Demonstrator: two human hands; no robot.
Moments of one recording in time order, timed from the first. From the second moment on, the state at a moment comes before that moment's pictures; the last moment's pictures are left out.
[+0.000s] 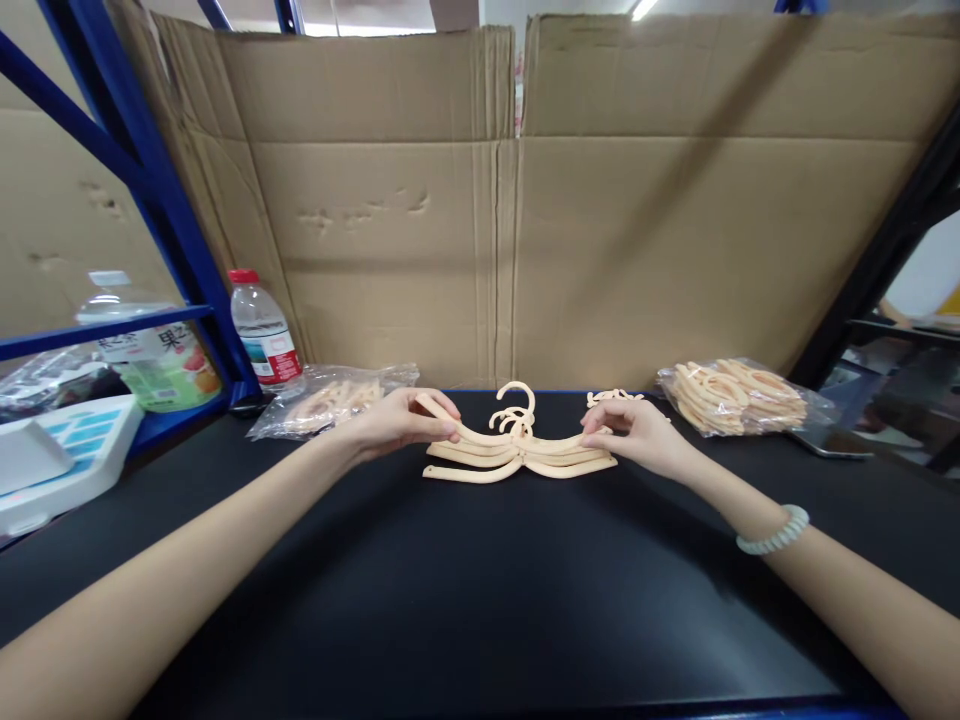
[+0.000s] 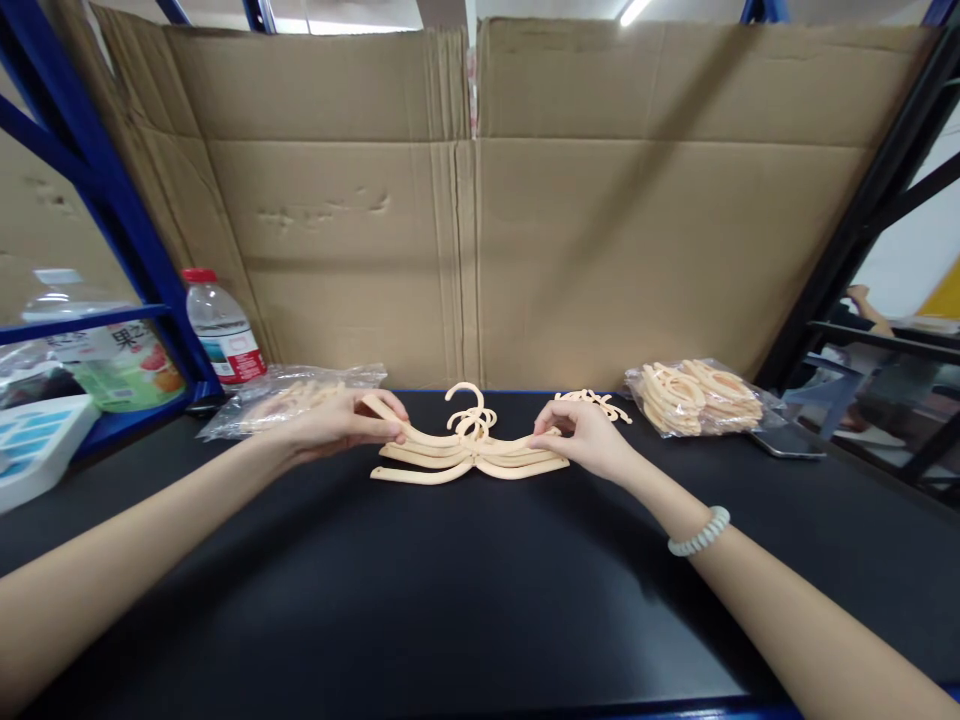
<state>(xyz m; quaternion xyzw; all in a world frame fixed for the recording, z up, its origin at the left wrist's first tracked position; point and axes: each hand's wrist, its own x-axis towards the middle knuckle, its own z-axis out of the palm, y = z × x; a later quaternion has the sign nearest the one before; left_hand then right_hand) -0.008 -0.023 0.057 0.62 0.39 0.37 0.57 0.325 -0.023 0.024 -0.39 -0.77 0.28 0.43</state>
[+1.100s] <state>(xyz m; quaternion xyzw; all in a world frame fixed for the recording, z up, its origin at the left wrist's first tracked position) 0.038 -0.082 0.062 0.89 0.43 0.01 -0.10 0.330 -0.040 0.031 -0.40 -0.90 0.06 0.16</state>
